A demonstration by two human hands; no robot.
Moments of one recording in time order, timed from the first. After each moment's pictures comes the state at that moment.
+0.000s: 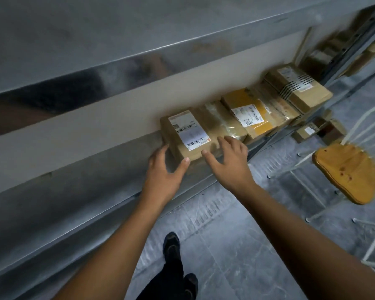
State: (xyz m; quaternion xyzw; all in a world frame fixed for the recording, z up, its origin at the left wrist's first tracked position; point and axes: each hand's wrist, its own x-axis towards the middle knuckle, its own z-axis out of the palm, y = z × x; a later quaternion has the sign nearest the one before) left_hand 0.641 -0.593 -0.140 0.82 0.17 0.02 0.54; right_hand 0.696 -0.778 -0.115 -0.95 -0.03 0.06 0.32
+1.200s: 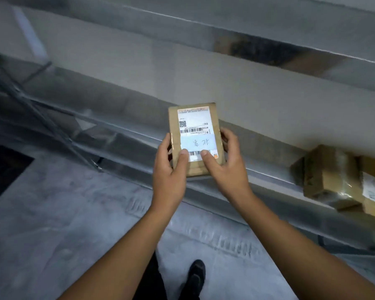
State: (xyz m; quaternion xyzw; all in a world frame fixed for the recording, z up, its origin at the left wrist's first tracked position) left_hand 0.427 -0.592 -0.086 0.57 0.45 0.41 0.56; right_hand 0.566 -0.647 -0.088 -0.68 -0.42 0.24 0.55
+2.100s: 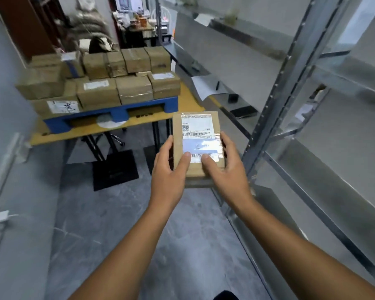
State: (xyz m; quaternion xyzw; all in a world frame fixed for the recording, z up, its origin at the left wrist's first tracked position) left_hand -0.176 -0.378 -0.015 0.39 0.64 0.60 0.28; right_hand -0.033 -0.321 -0.004 -0.42 -0.69 0.39 0.44
